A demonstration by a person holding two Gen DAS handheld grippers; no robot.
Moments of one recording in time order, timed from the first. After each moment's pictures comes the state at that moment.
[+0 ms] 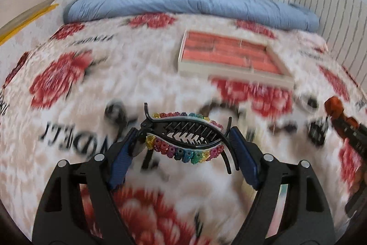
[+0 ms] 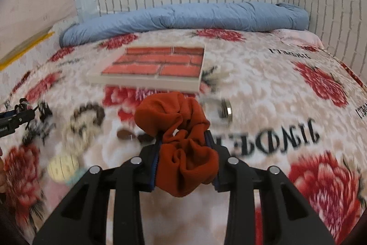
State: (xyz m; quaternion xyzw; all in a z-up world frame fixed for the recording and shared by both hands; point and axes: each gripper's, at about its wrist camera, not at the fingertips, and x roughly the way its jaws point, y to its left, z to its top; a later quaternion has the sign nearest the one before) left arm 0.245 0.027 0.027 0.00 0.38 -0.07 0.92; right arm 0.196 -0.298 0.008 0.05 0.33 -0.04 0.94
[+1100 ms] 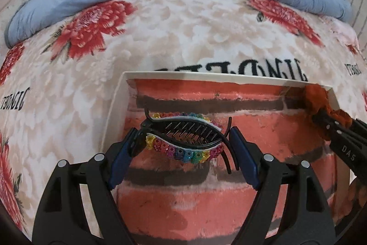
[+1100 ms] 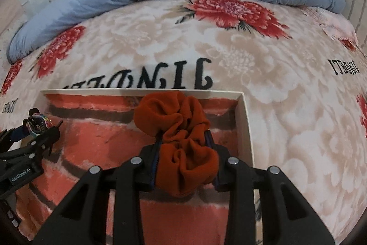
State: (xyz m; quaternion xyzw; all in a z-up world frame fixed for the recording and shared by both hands) left arm 0.628 -0.116 -0.043 0.06 0.50 -0.09 0.86; right arm 0.584 -0.328 -0.054 0.09 0.48 -0.09 0.87
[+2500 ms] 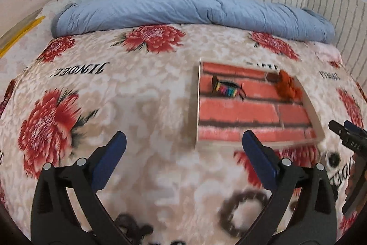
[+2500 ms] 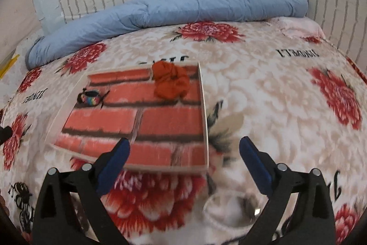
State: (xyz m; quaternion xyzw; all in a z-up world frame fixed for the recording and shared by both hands) left arm 0.407 0.029 0.050 0.02 0.40 -0.07 0.92; right arm 0.365 -0.307 0.005 0.10 0.38 -0.11 0.91
